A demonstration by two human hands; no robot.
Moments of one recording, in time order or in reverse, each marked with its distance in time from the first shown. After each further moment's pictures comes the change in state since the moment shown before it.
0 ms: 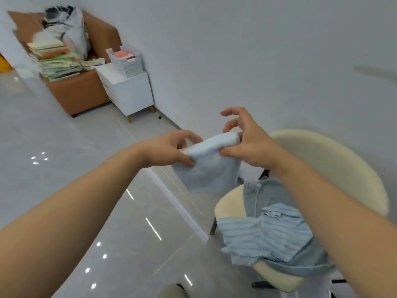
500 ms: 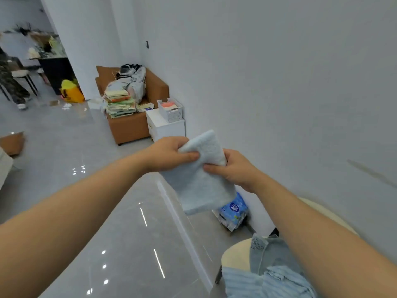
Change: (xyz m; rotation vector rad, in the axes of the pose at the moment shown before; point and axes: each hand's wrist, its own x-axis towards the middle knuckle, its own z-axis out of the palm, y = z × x) left_hand -0.117 0.148 -0.142 0.251 0.417 -0.003; right_hand 0.037 -0.183 -0.032 0.231 -0.237 0.012
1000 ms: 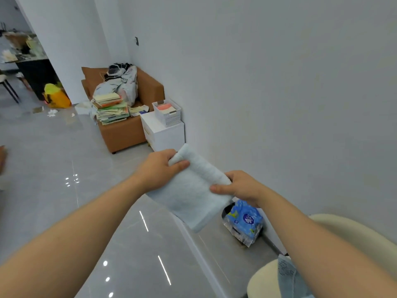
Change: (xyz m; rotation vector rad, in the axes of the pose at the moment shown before) left_hand 0.125 -0.156 -0.026 -0.036 0.120 -0.120; right_hand 0.171 0.065 0.020 0.008 -0.050 0.250
